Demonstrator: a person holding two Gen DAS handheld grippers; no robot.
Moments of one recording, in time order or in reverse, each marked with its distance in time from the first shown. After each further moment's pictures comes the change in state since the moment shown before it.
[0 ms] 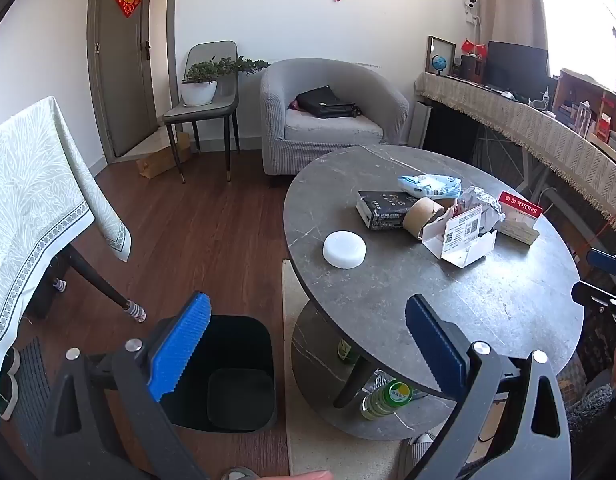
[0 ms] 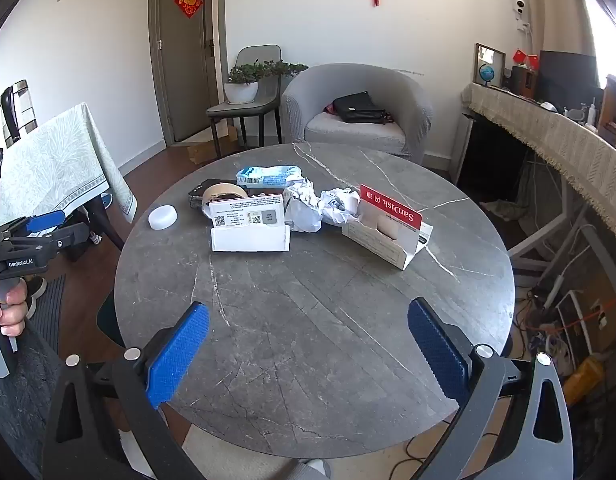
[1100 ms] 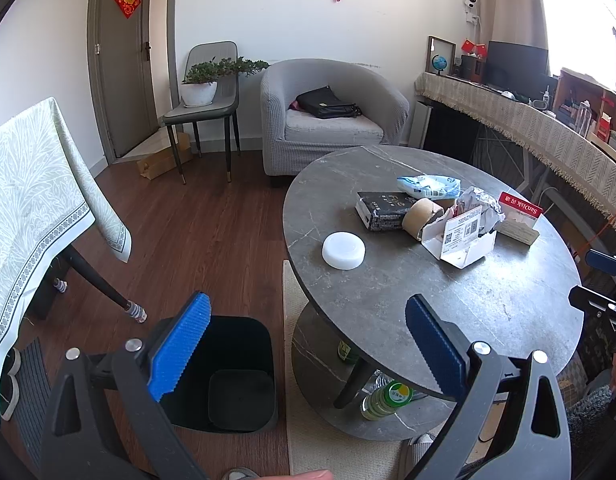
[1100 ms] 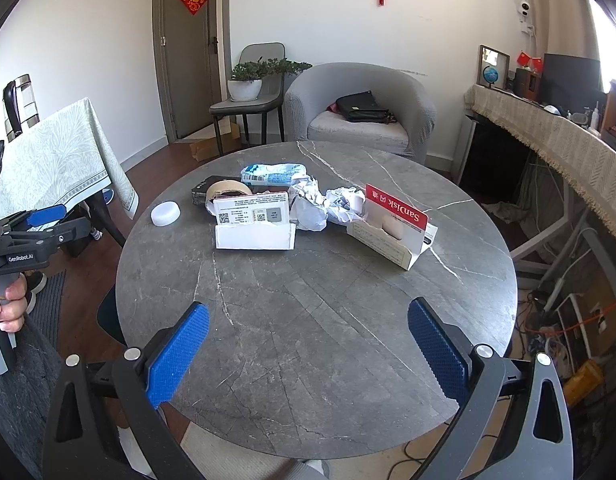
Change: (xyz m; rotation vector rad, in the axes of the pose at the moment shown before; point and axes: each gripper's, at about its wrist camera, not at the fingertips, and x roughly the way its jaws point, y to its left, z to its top) left arm -0.002 0.000 0.002 0.006 0.000 0.006; right arm 0.002 0.004 -0.001 -0.016 0.017 0.005
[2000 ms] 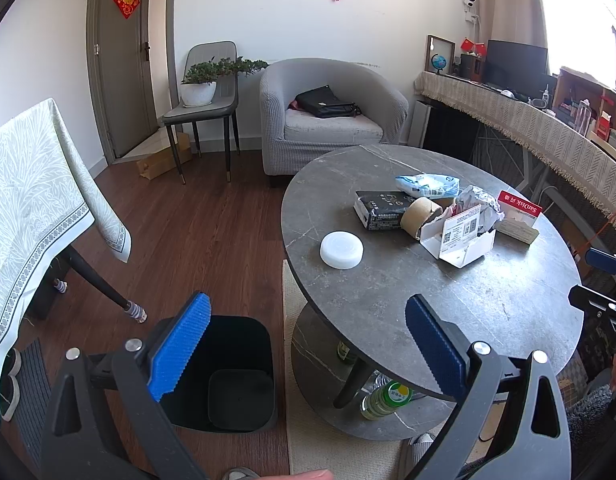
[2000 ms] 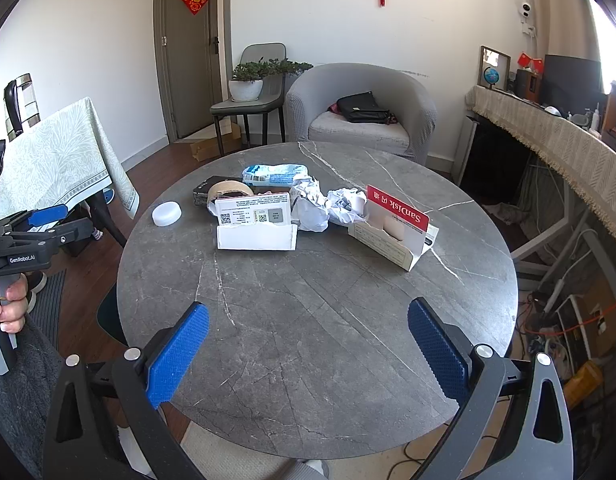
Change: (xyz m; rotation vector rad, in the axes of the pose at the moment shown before) left arm 0.001 -0.004 0.000 0.007 0.002 0.004; right arm -0.002 0.001 0.000 -0.002 0.000 0.000
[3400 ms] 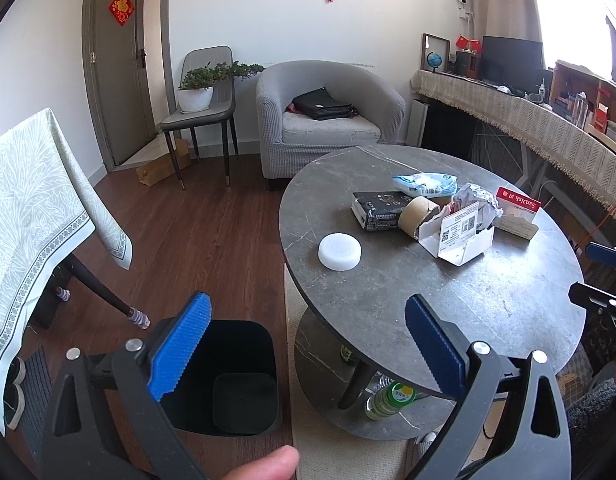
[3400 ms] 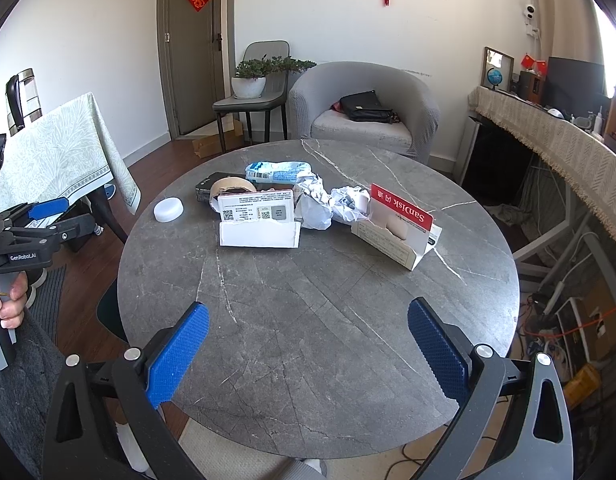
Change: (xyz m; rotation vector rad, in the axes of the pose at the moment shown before) left arm -0.001 -0.003 -0.003 0.021 -0.008 -0.011; right arm 0.000 0.000 0.000 -0.006 0.000 0.006
